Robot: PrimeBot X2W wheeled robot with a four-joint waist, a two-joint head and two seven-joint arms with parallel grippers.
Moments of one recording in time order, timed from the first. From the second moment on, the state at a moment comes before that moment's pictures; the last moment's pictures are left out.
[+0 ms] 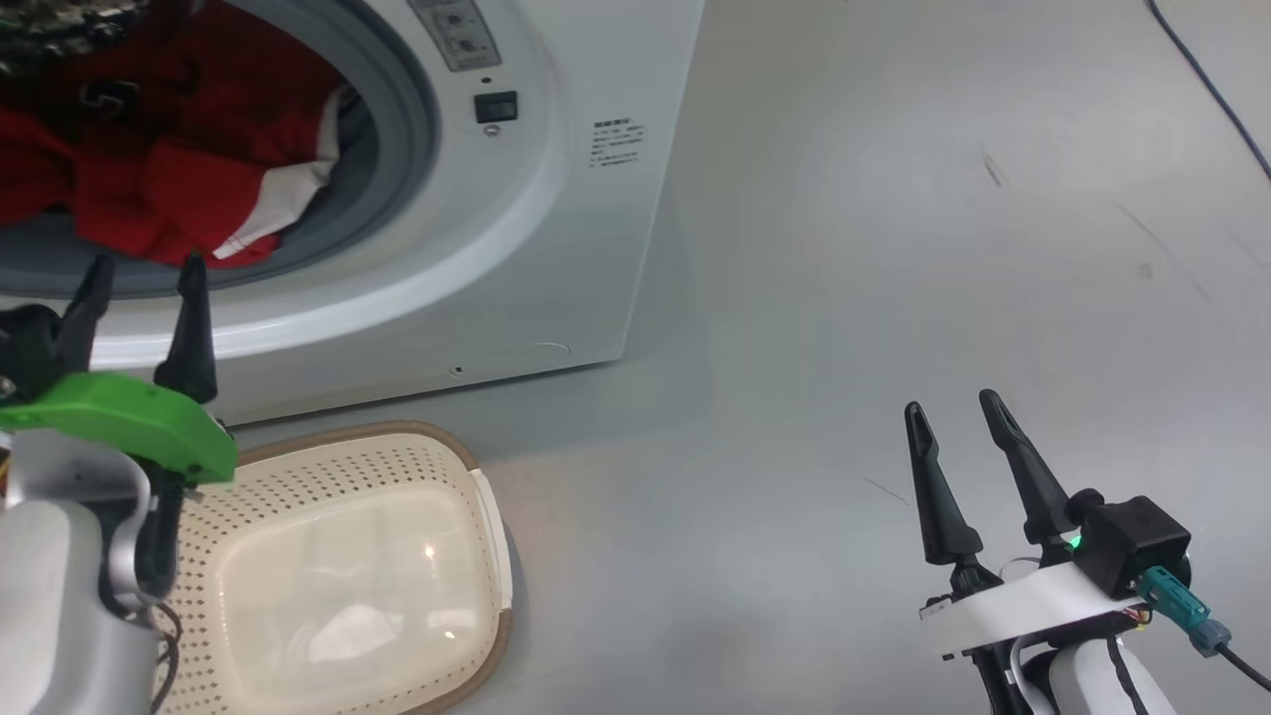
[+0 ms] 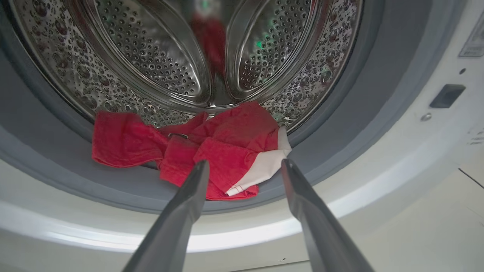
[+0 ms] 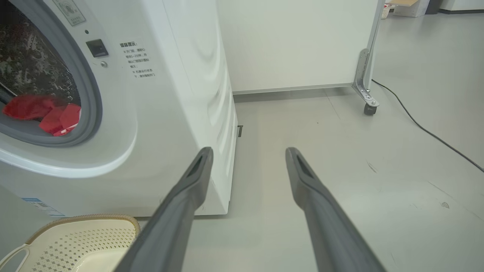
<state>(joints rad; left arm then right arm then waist) -0.36 0.25 -0.08 0.18 -0.50 -0.02 0.05 0.01 -0.07 0.20 0.04 0.33 0.09 -0.25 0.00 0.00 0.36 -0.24</state>
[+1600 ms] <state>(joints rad) -0.86 0.42 -0.20 0.62 -0.34 0.01 0.45 -0.08 -0.04 0.26 0.07 0.33 0.10 -0.25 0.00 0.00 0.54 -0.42</state>
